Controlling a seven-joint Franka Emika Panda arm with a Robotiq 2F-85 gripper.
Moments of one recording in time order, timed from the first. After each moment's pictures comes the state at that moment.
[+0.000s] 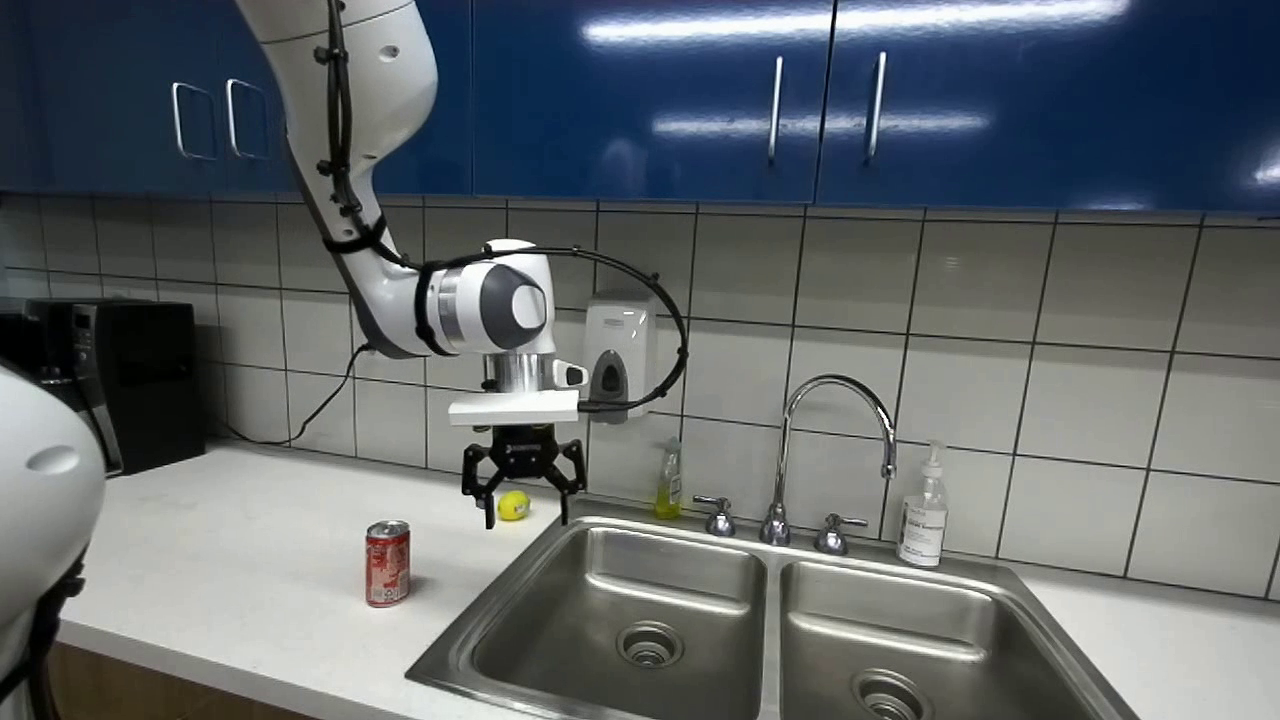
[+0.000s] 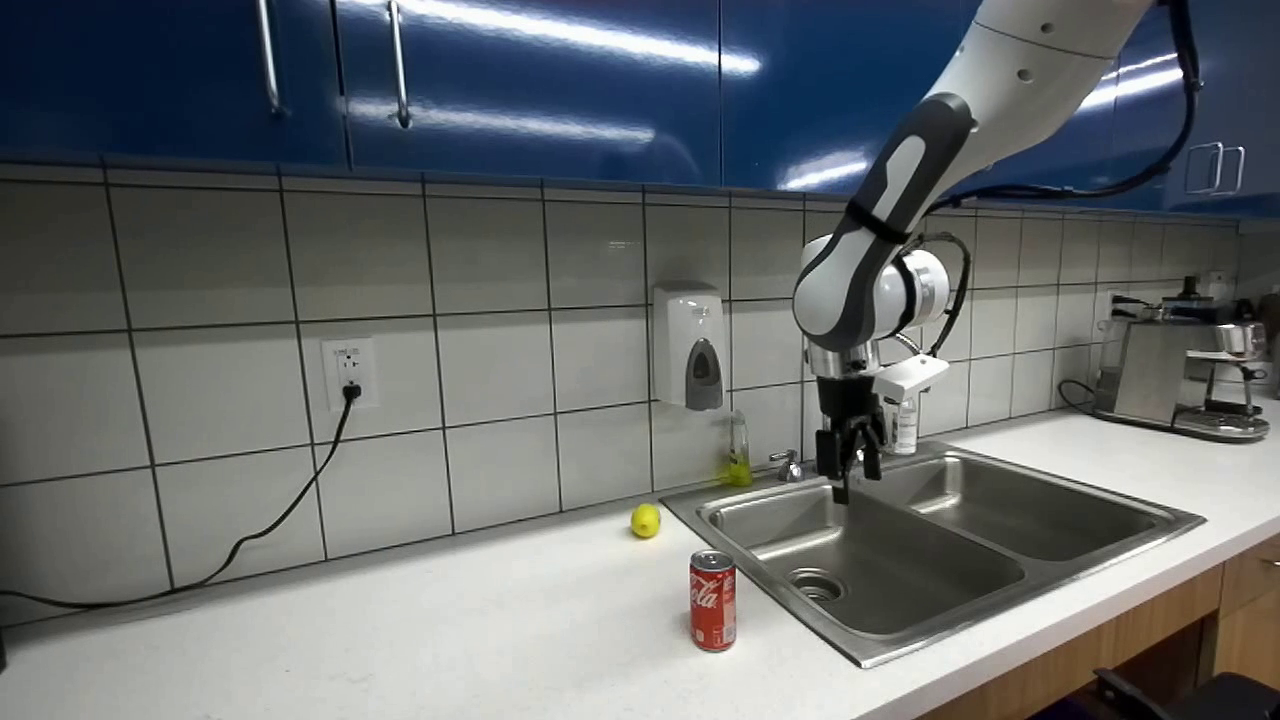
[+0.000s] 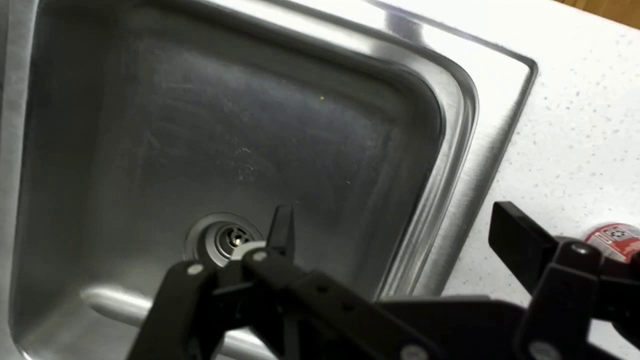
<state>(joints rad) -0.02 0.09 -0.07 -2.41 -0.18 2.46 -0.36</state>
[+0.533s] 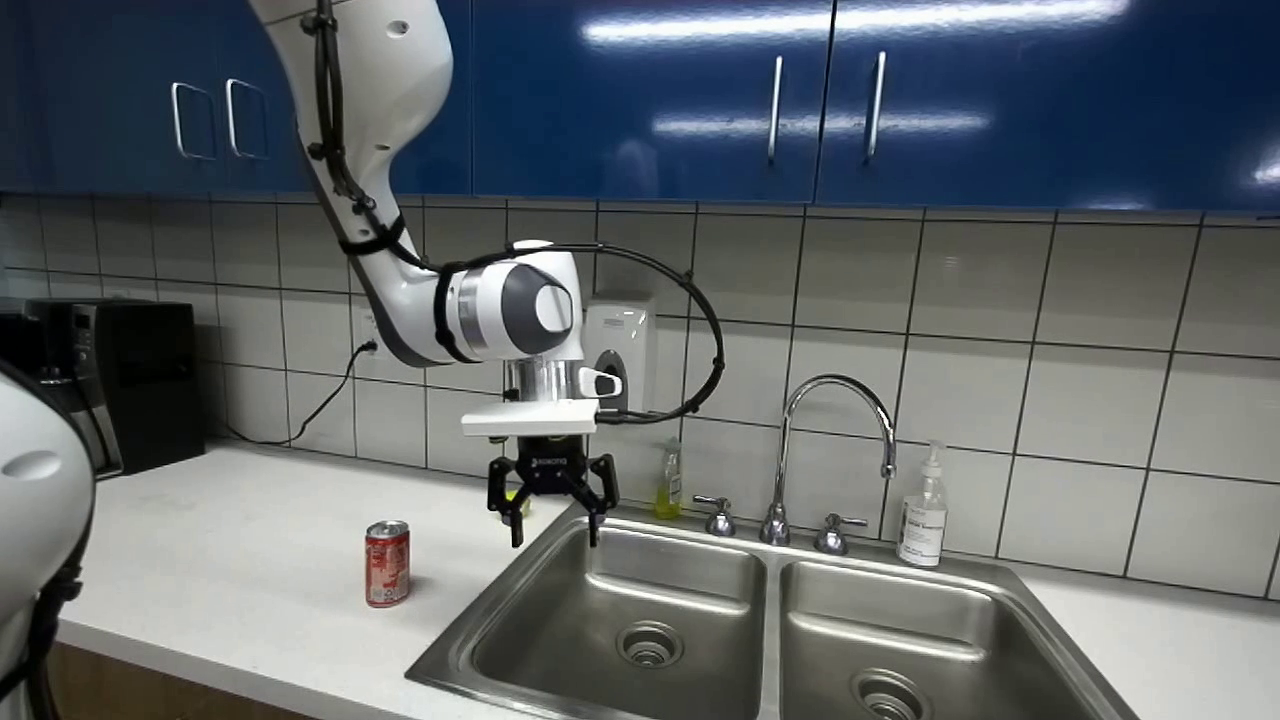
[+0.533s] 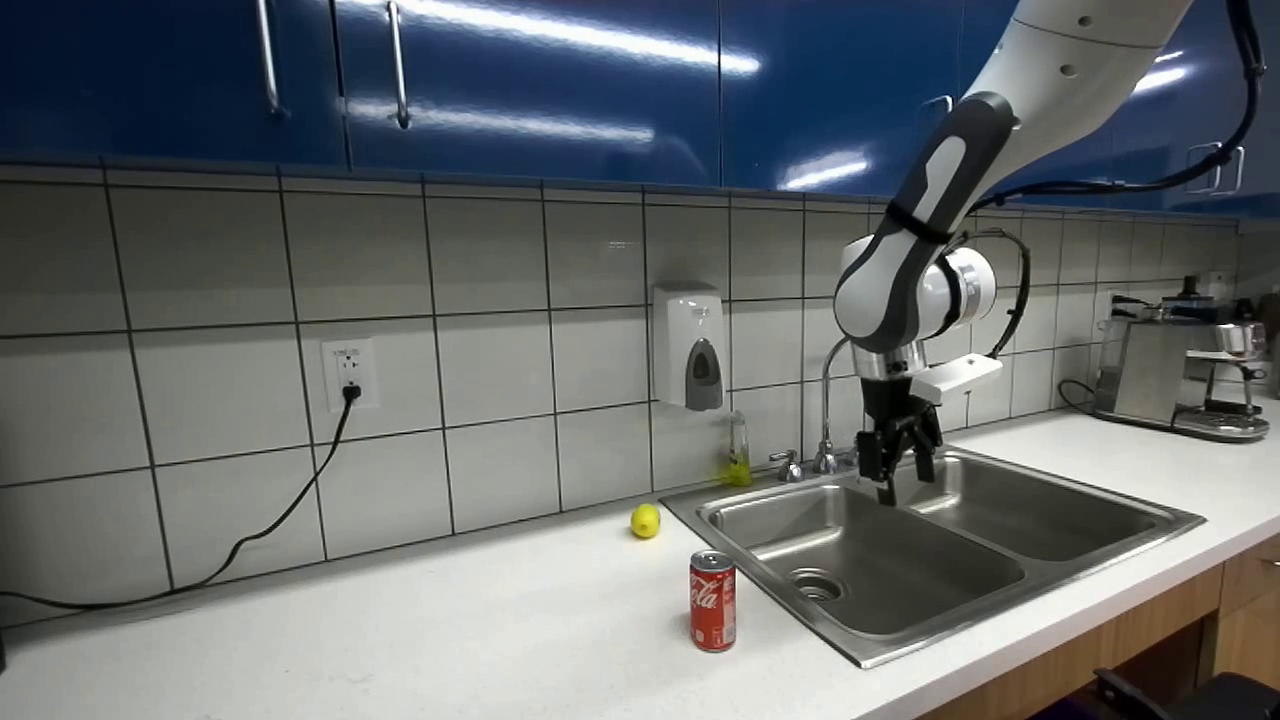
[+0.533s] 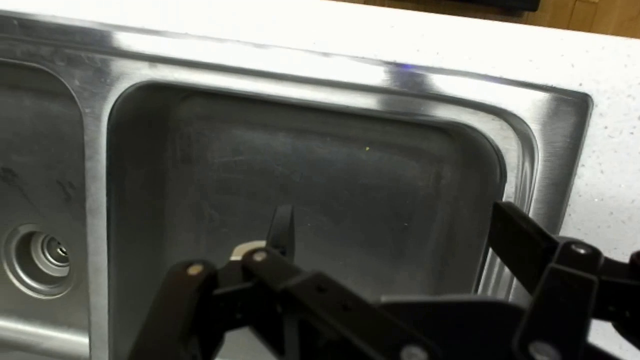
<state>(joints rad) -0.07 0.05 -0.13 -2.47 -0.24 2.45 -0.24</state>
